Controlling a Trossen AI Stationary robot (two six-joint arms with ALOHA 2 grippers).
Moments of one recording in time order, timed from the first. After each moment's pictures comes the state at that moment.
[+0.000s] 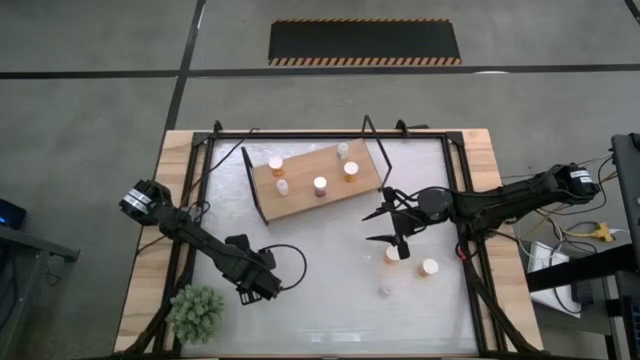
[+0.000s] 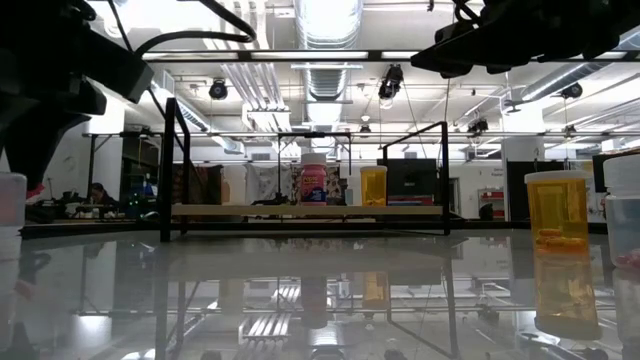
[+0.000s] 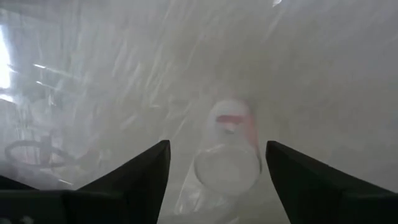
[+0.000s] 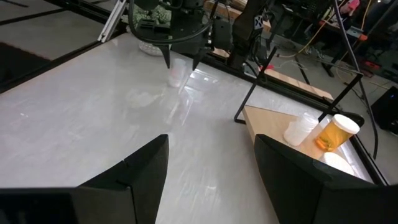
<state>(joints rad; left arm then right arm) -0.55 1.68 1.15 -1.16 -0.03 -0.88 0.10 1.07 0.49 0.31 -0.08 -0.34</state>
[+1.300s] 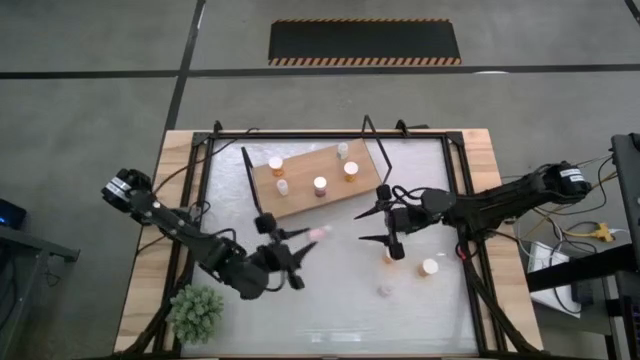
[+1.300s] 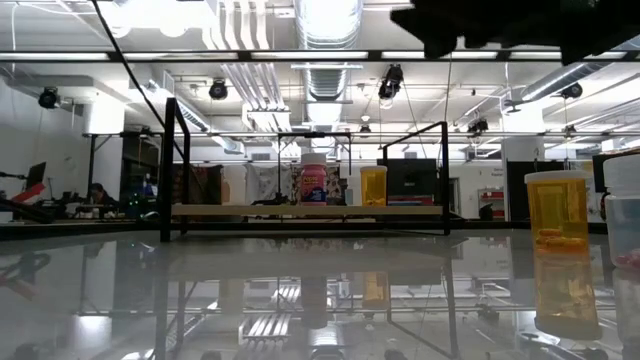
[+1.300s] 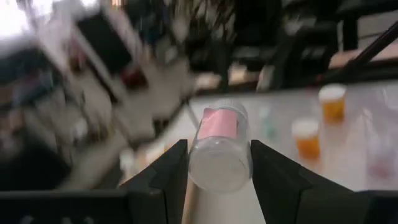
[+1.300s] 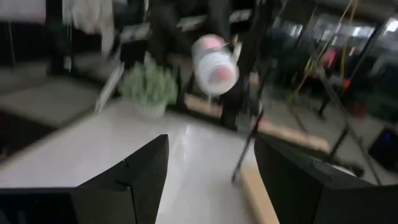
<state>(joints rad) -0.58 1.49 1.13 -0.04 -1.11 -0.03 0.11 1.18 0.47 0.71 -0.11 -0.28</state>
